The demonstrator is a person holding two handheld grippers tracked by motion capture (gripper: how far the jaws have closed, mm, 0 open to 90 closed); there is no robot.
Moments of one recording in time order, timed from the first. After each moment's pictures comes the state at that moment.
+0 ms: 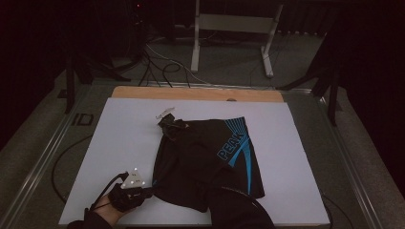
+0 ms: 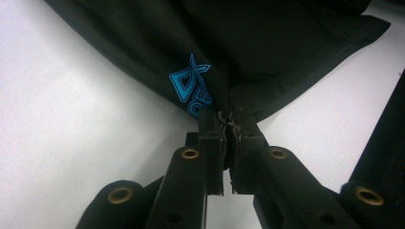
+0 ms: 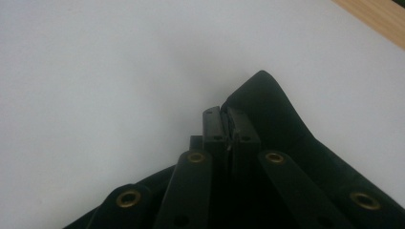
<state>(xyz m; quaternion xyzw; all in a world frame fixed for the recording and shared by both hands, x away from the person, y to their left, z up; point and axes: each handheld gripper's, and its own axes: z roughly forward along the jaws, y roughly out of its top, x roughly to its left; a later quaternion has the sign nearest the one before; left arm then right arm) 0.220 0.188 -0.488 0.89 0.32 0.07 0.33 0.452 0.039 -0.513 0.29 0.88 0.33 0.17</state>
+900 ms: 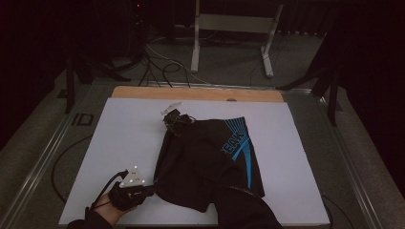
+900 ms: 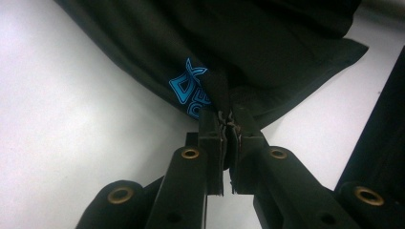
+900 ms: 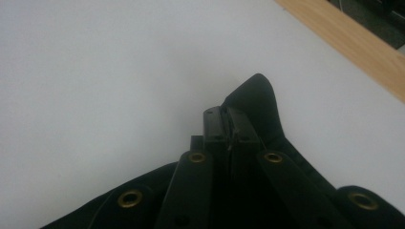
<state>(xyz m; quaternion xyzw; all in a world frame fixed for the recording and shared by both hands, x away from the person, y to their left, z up) 0.219 0.184 -0.474 0.88 0.32 0.08 0.35 0.451 0.017 -0.485 0.27 0.88 0.35 0.17</state>
